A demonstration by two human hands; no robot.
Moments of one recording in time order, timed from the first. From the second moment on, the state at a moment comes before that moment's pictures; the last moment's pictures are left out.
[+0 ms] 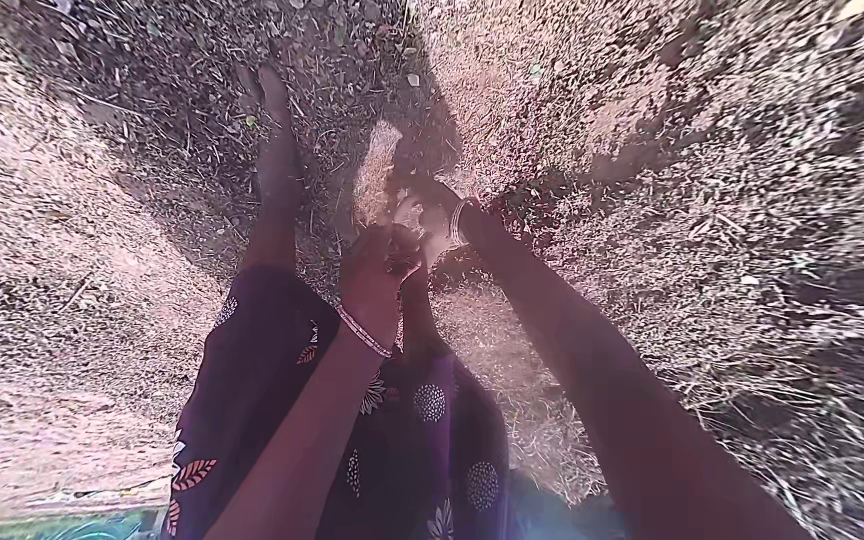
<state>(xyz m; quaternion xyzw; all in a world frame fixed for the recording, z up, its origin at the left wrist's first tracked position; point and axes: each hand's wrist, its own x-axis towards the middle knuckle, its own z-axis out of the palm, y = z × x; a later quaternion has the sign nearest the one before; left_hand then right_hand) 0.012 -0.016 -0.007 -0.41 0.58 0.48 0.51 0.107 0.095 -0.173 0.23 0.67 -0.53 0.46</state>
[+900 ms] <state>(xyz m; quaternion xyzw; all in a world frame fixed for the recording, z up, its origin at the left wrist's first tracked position) 0.014 -0.018 -0.012 -0.38 0.63 0.52 0.44 0.163 0.054 -0.248 0.61 0.60 -0.39 0.34</state>
